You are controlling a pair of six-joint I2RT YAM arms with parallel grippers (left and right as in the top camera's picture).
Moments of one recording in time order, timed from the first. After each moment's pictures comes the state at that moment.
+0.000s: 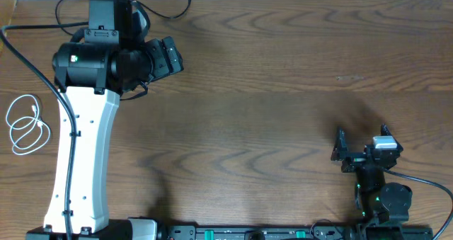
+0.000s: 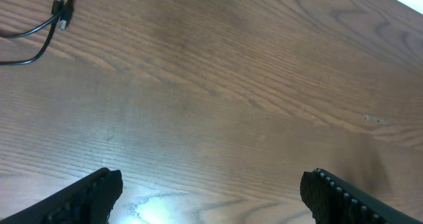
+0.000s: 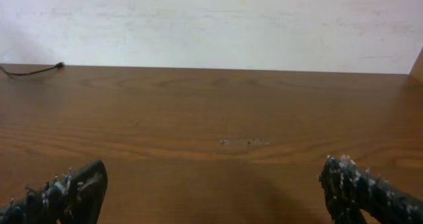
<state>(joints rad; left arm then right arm) -0.08 1.53 1.77 -1.28 0.17 -0.41 0.02 0.01 0.01 -0.07 -0.01 0.01</state>
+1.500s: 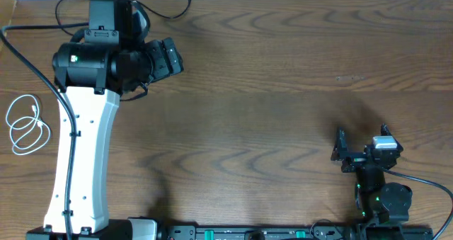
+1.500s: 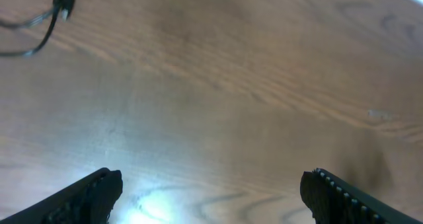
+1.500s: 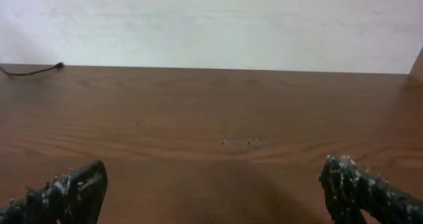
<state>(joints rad) -0.08 1.53 1.77 -1.32 0.17 -0.41 0.02 0.01 0.01 -0.07 -0.01 0.01</state>
